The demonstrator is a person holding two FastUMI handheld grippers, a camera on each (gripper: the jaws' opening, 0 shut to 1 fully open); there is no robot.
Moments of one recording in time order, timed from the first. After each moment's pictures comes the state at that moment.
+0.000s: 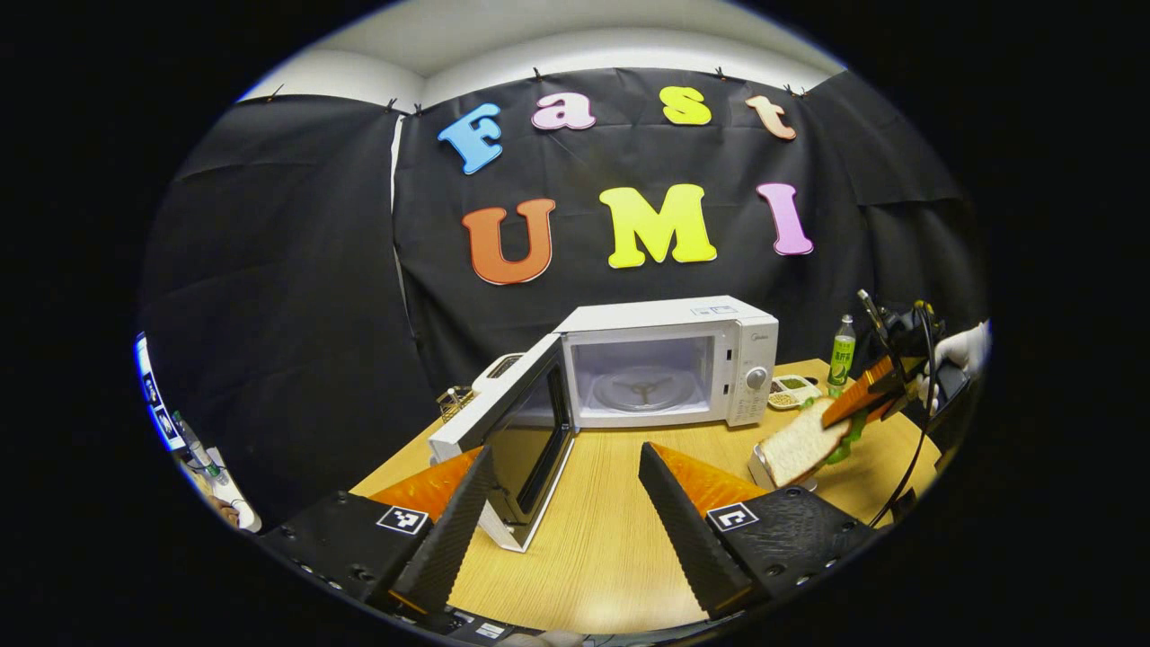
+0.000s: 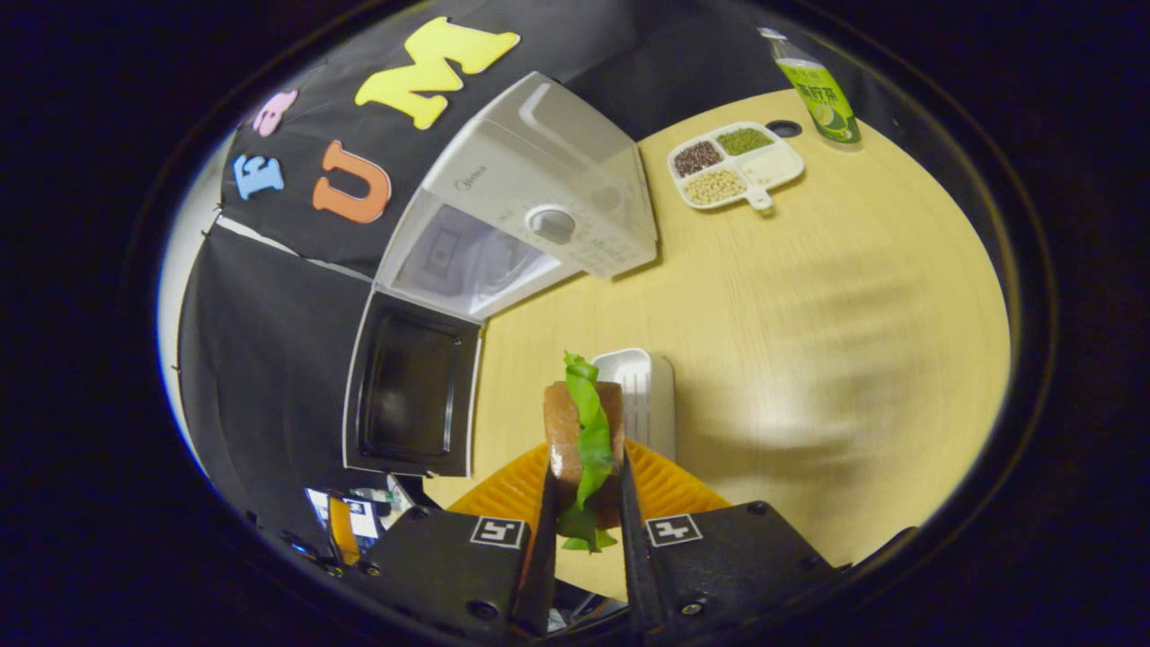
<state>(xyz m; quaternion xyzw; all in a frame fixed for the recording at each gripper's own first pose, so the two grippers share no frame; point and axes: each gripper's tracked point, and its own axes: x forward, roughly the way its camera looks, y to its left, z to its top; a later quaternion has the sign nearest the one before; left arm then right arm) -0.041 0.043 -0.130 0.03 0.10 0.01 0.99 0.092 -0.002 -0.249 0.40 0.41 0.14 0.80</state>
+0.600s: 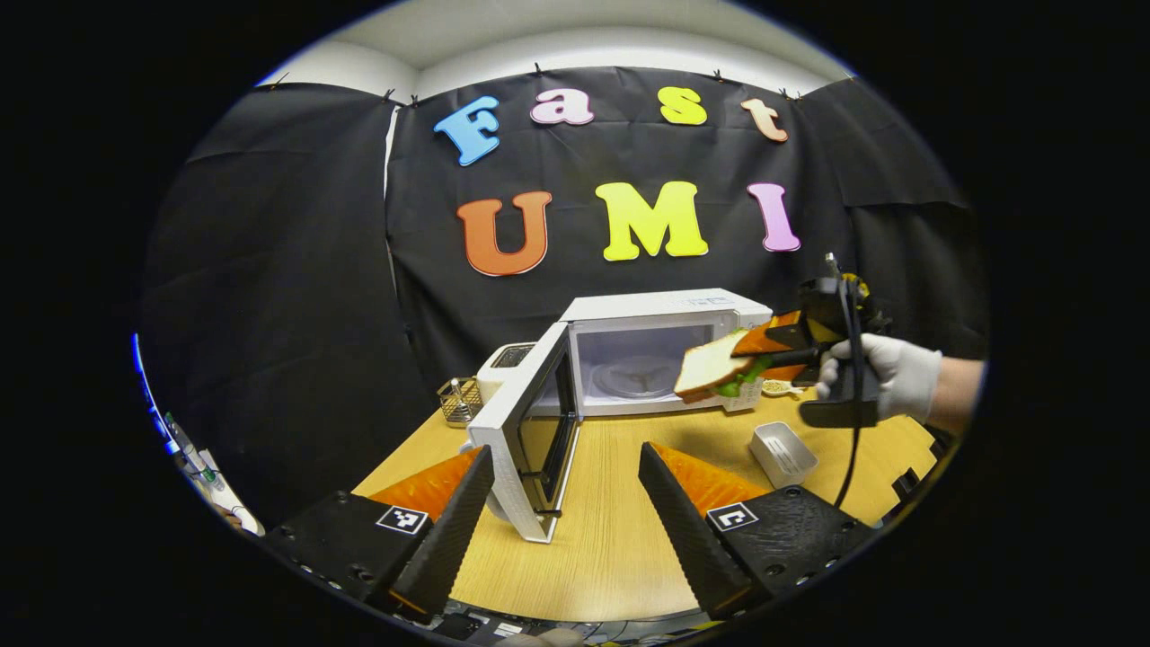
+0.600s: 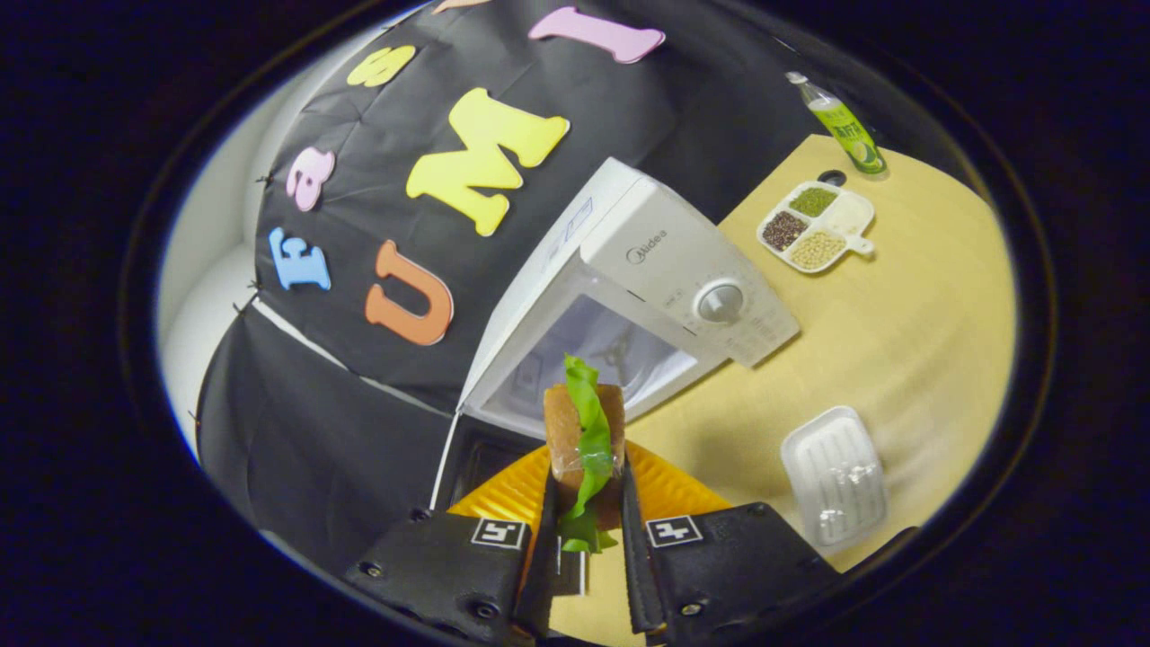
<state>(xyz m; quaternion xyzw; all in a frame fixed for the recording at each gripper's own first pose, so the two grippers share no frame) -0.051 0.088 -0.139 0.03 0.11 -0.02 0.99 0.220 0.108 -0.179 0.52 0.17 0.06 0.83</state>
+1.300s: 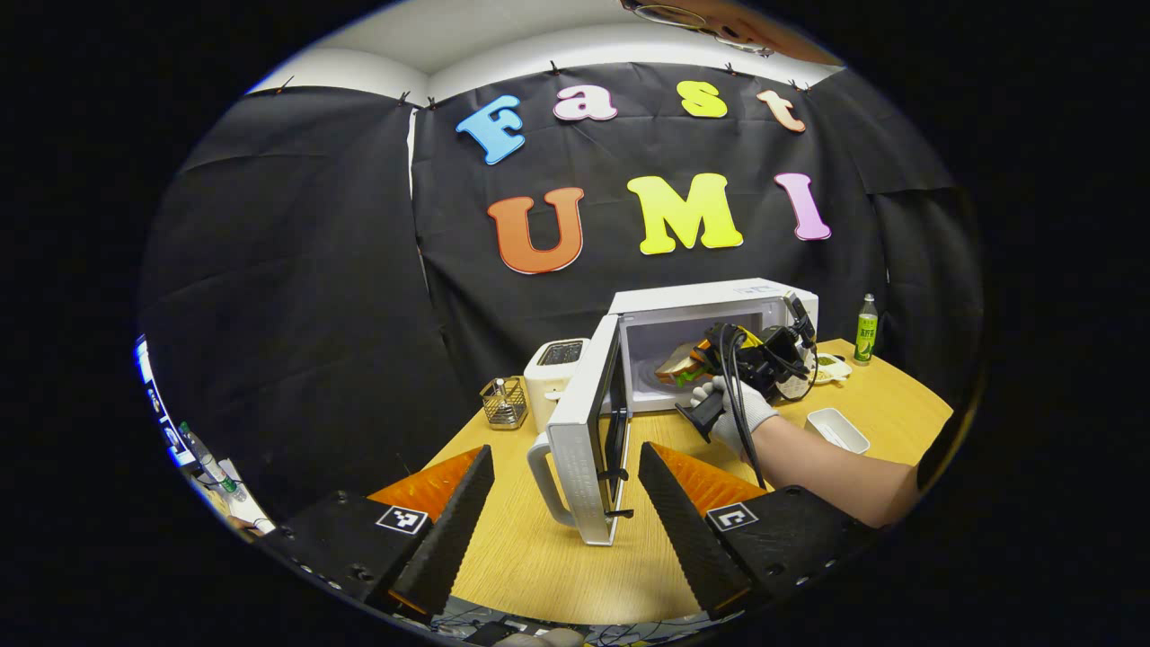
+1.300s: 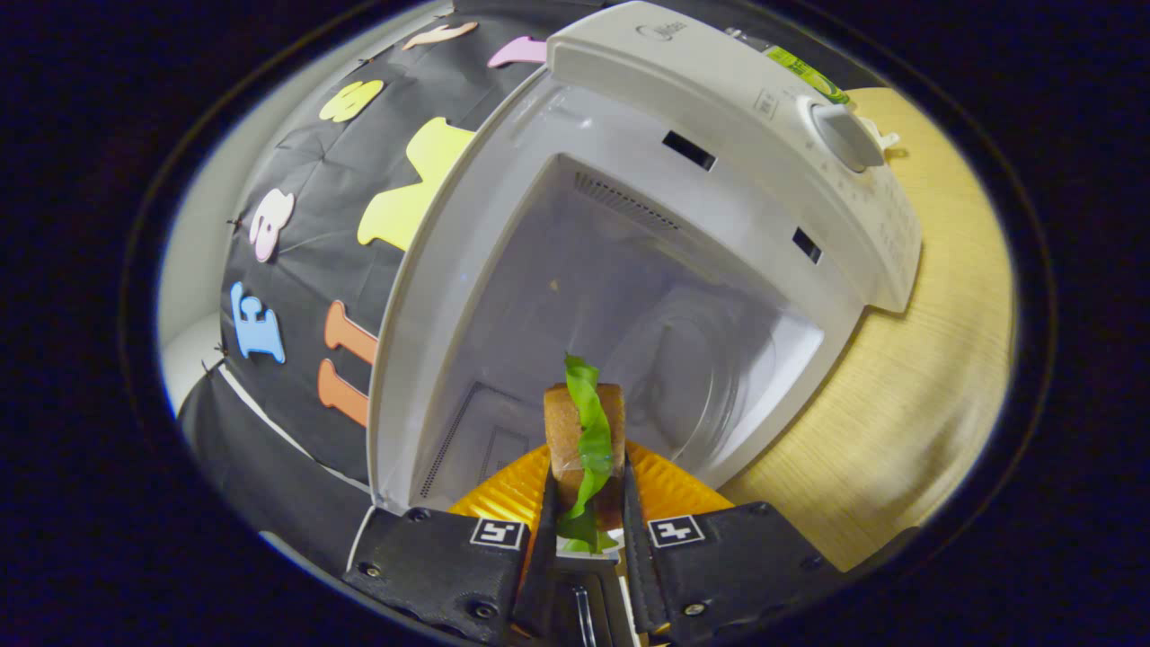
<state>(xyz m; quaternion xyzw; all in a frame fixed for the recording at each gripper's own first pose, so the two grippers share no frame) -0.041 0.143 -0.147 0.05 0.11 0.03 0.99 0.410 0.171 -0.234 0.53 0.05 -0.05 0.84</state>
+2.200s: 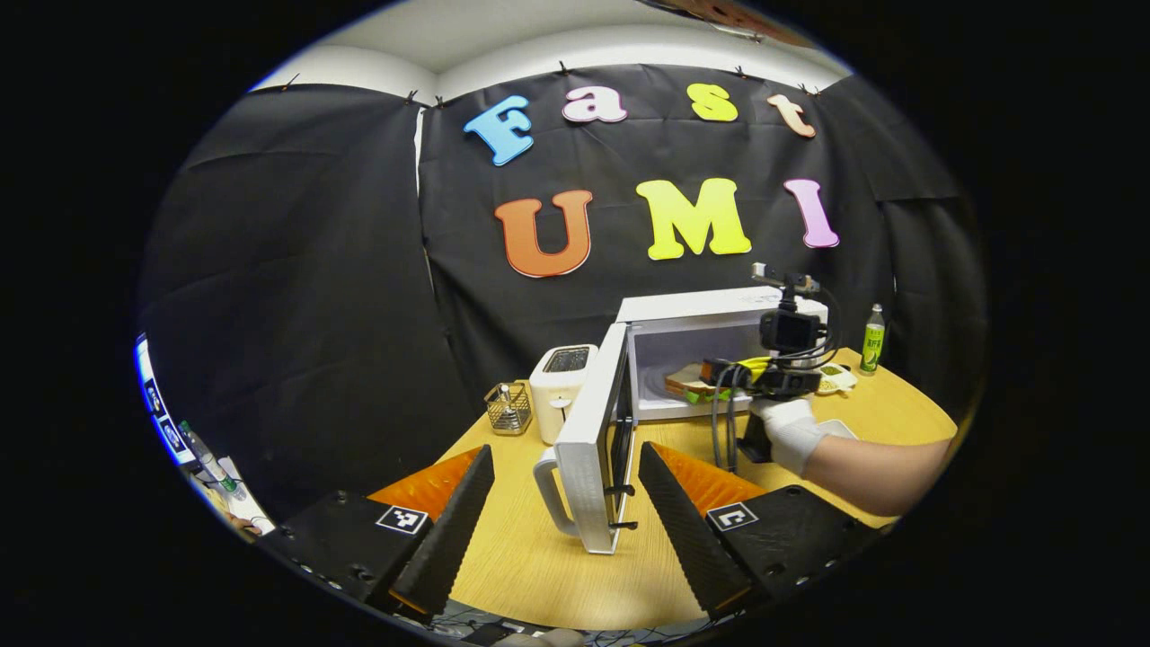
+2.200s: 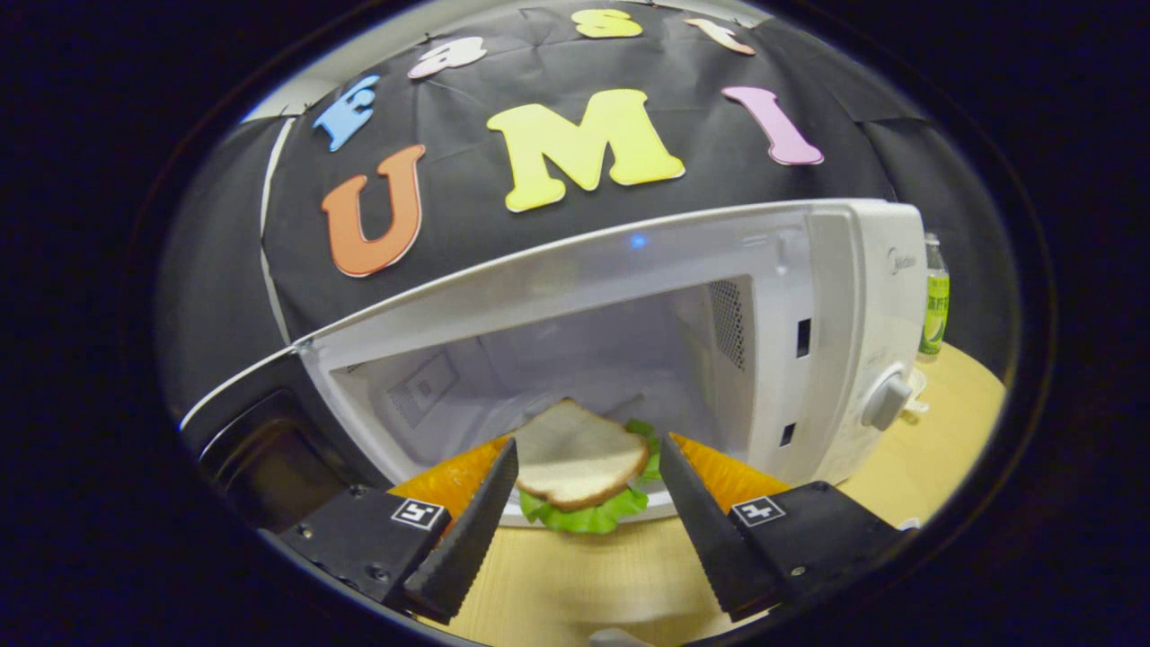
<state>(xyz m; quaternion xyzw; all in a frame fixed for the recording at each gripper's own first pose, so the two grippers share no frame) -0.031 0.150 -0.129 0.04 0.10 0.04 0.99 0.343 0.149 -0.215 0.17 0.09 -0.07 0.98</state>
